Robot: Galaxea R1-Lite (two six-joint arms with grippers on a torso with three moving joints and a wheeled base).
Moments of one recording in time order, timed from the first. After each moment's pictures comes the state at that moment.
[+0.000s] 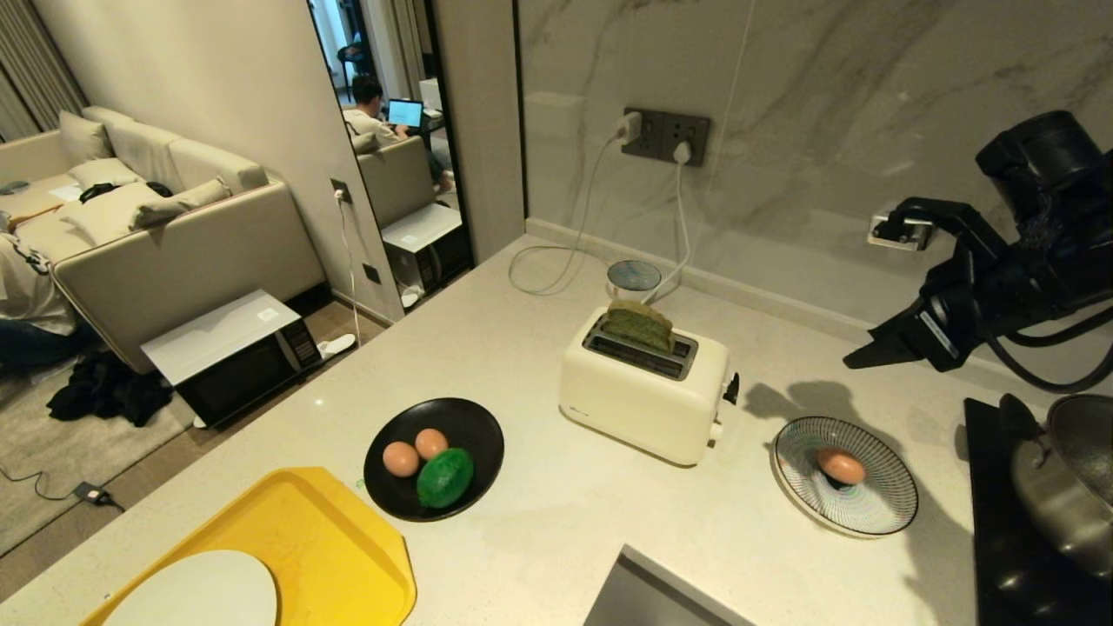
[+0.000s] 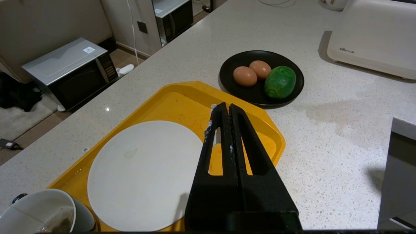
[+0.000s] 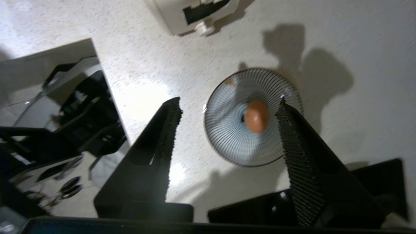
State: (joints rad) left arm 0.01 0.00 0.00 0.00 0.00 0.00; right arm 0.05 1.80 -1.70 0.83 0.26 -0.56
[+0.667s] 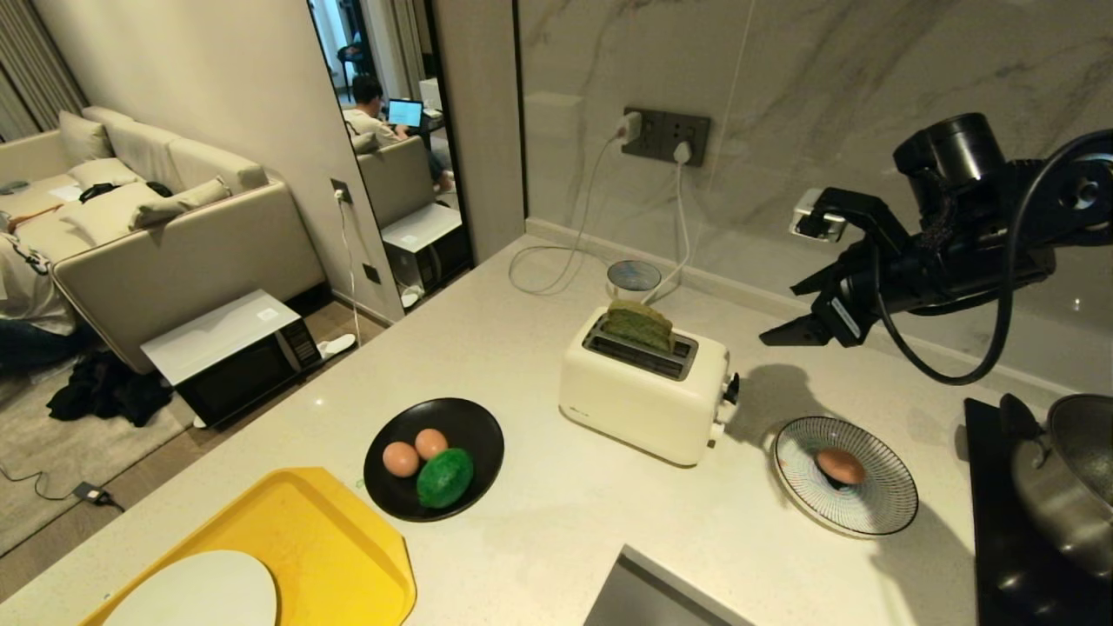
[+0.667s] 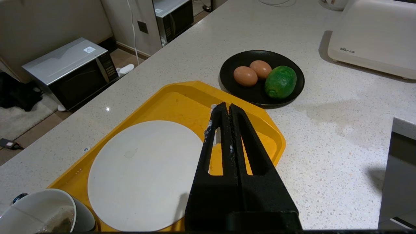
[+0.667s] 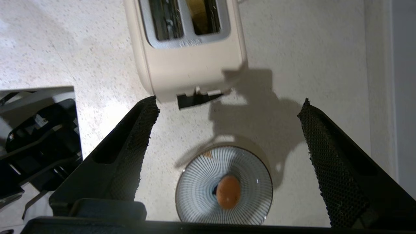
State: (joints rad) left arm 0.01 0.00 0.00 0.00 0.00 0.00; right arm 0.16 1.91 -1.74 0.57 0.29 -0.65
